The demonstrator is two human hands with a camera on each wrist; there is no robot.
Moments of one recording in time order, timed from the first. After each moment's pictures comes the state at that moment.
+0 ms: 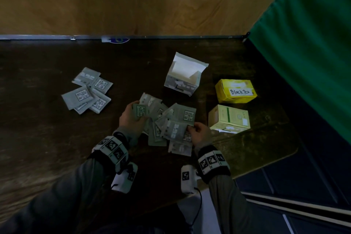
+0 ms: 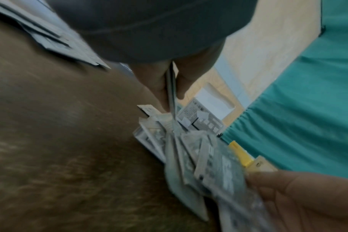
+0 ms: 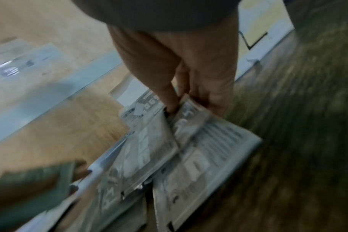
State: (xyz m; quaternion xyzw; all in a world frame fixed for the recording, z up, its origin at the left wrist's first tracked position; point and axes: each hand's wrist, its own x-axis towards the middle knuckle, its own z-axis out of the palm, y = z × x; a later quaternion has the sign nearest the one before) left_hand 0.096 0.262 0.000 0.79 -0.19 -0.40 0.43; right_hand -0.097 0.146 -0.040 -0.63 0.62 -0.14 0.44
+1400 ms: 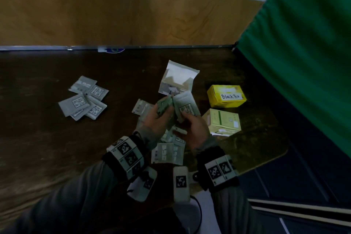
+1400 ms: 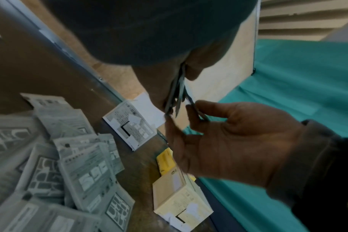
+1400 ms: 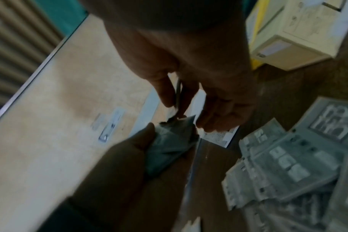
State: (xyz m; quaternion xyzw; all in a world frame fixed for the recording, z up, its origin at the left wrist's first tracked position) left_hand 0.033 0.231 0.049 0.53 -0.20 -0.50 0.65; right_hand -0.069 0.174 0.069 -0.38 0.53 -0.23 0.72
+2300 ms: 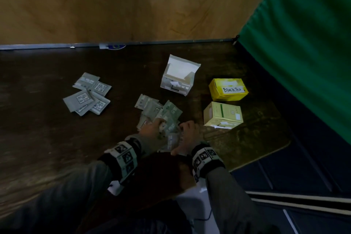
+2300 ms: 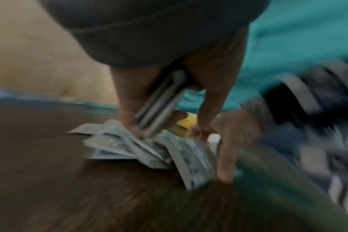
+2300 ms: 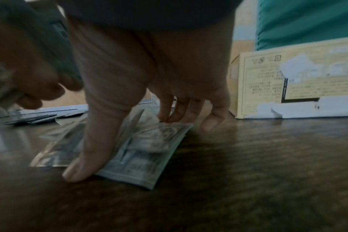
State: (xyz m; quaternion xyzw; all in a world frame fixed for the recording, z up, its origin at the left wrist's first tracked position) left_hand 0.044 0.267 0.021 0.76 -0.43 -0.46 0.16; right_hand -0.100 0.170 -0.028 -0.84 0.48 0.18 0.19
